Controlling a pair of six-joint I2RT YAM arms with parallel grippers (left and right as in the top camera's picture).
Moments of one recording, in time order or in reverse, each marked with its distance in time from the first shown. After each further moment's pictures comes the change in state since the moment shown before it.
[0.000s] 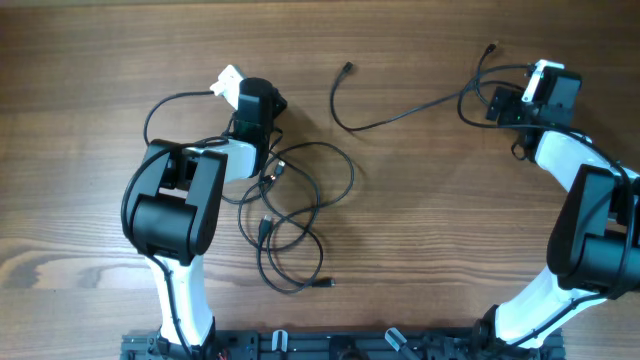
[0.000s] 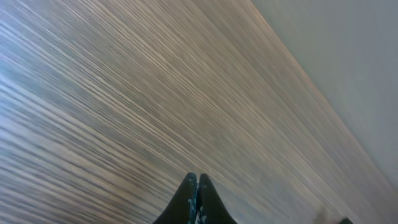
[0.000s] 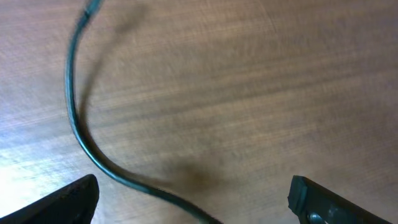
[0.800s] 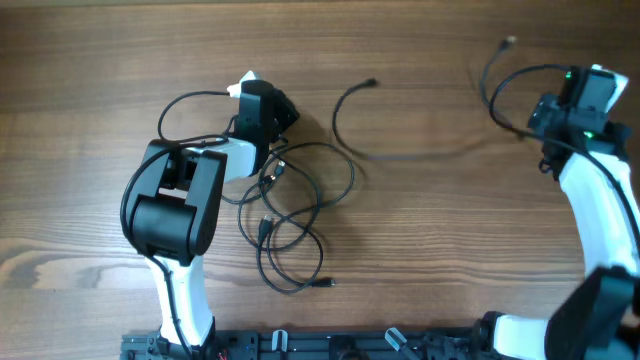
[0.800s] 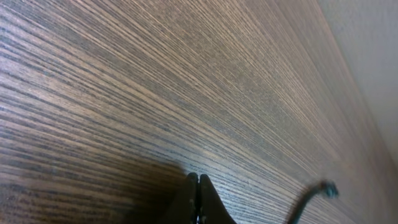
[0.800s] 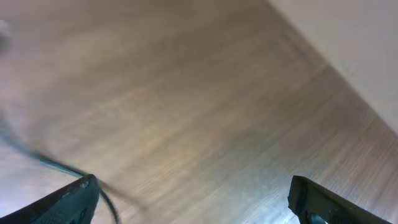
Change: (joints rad) left arm 0.000 -0.001 0.013 -0.131 0.279 0.000; right arm 0.000 -0.412 -0.002 -0.400 0.366 0.148
